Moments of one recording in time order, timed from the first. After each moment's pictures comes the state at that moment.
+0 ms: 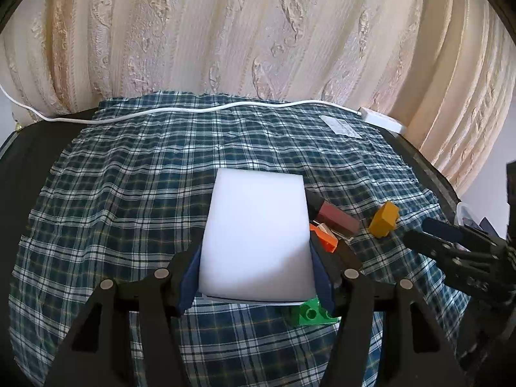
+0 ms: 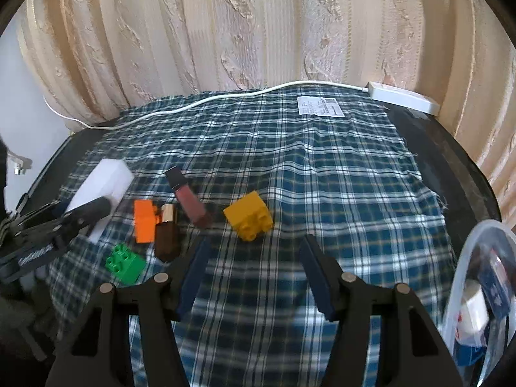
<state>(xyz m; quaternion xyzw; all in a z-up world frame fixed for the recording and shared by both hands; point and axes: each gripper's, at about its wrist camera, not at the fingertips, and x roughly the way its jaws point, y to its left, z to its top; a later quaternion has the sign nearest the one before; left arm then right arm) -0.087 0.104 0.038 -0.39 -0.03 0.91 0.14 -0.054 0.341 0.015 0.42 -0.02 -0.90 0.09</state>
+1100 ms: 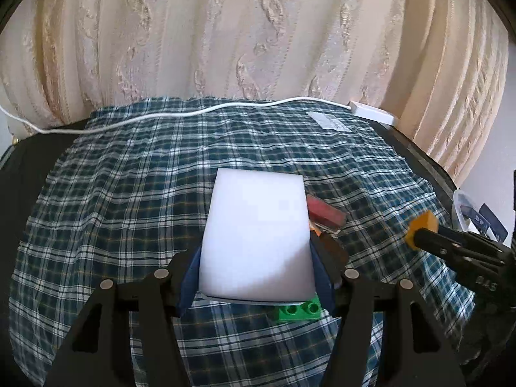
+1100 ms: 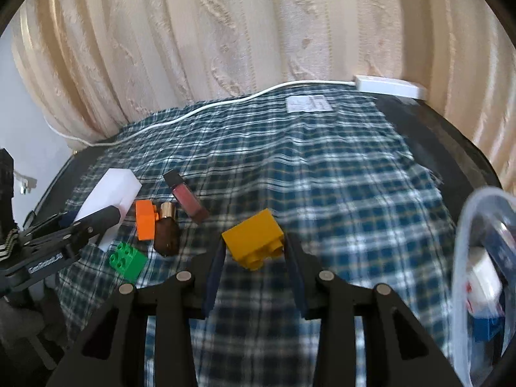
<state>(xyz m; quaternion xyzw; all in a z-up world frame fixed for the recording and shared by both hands) -0.076 0.124 0.042 -0.38 0.00 0.91 0.16 -0.016 0.366 0.015 0.39 -0.08 -0.91 0.08</state>
